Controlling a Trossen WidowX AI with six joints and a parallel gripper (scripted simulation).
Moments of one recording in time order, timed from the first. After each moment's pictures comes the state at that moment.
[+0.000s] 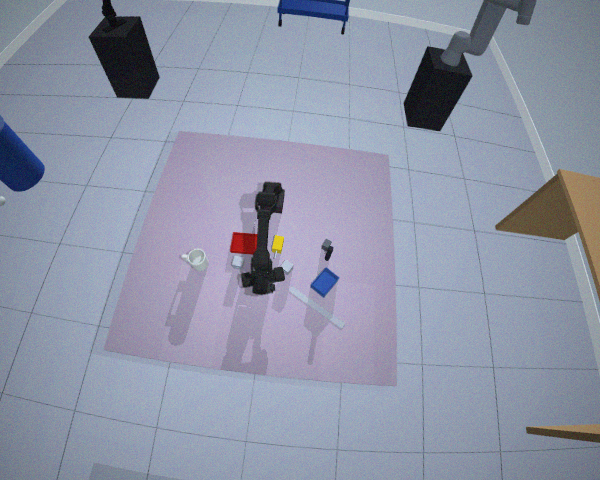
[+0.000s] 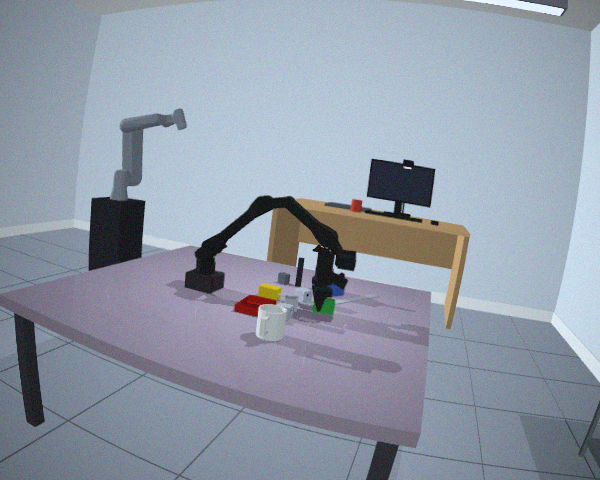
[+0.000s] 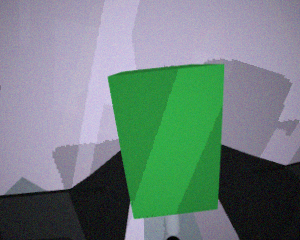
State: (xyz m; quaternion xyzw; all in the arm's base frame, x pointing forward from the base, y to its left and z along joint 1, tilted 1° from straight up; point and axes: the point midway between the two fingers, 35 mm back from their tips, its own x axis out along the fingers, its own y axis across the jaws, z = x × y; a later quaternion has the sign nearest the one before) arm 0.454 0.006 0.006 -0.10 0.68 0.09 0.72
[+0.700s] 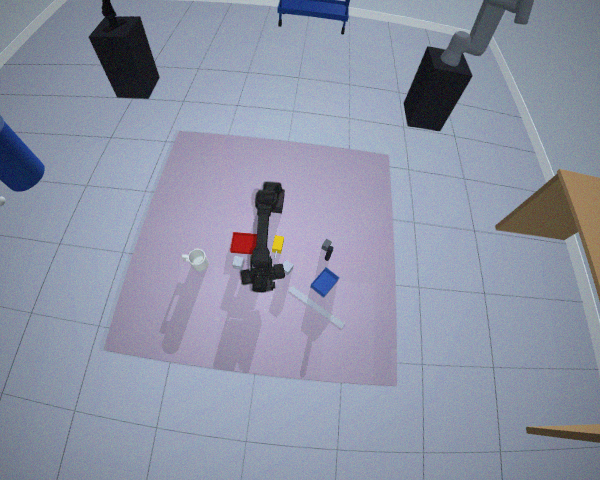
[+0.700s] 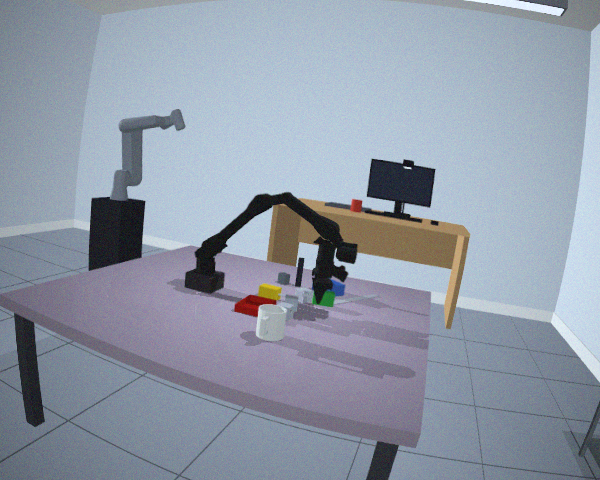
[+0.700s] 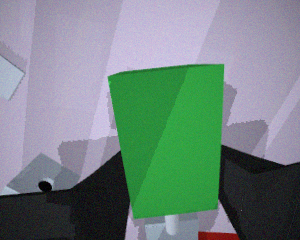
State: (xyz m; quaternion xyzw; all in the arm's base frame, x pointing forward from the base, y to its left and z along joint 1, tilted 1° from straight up) arm 0.448 0.006 0.033 -0.10 0.69 0.09 0.71
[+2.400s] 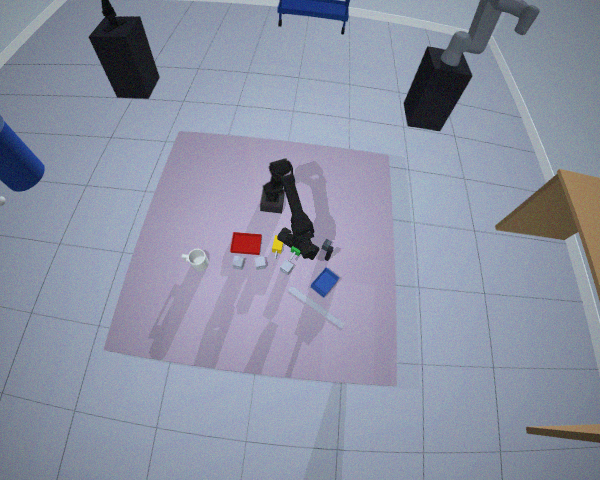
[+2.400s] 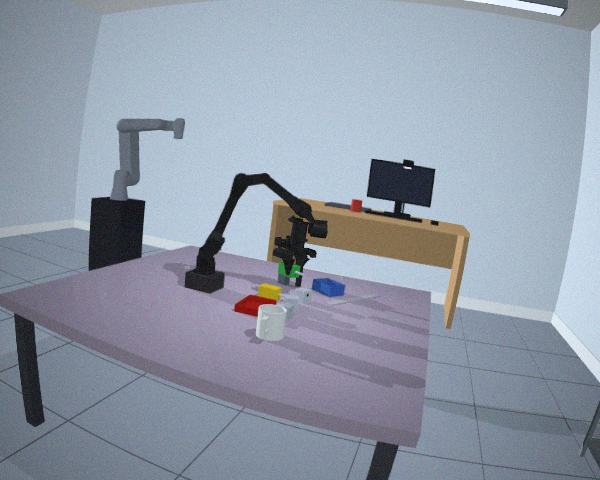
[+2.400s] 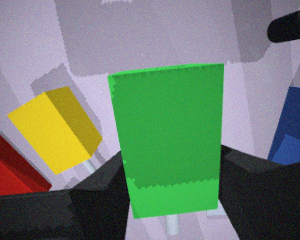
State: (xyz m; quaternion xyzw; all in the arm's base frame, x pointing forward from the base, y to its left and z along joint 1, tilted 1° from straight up) arm 0.303 0.147 0.065 -0.69 0.17 0.69 0.16
